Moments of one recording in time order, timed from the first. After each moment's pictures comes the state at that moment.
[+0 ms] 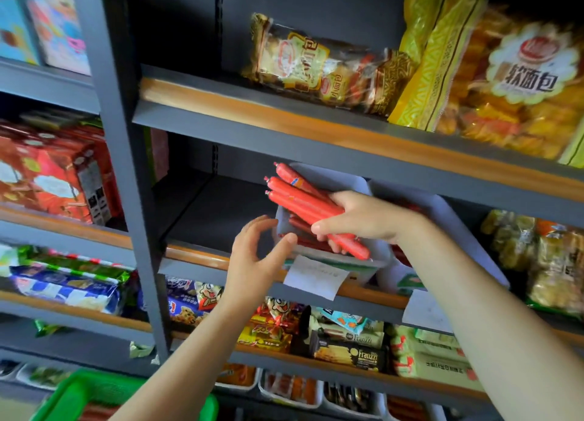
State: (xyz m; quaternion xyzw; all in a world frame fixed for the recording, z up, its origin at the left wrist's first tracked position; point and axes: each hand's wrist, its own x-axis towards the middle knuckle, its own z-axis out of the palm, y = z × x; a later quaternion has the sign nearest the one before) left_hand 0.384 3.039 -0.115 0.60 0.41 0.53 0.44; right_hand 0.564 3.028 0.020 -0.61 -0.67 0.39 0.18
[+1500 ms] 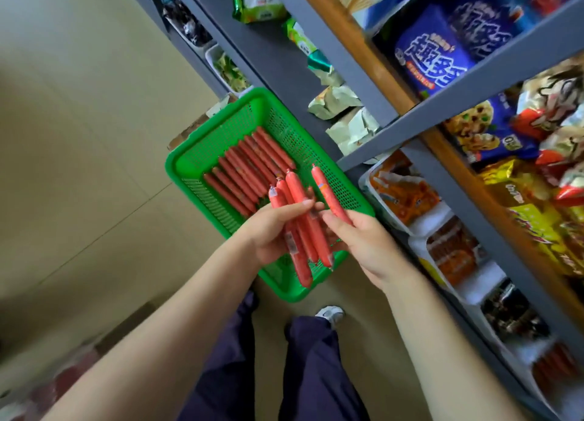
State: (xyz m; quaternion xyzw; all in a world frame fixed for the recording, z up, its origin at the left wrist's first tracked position) left_hand 0.136 2.966 -0.513 -0.05 0.42 0.43 0.79; right_hand 0.297 3.010 -0.481 -0.58 -0.46 0.67 0.10
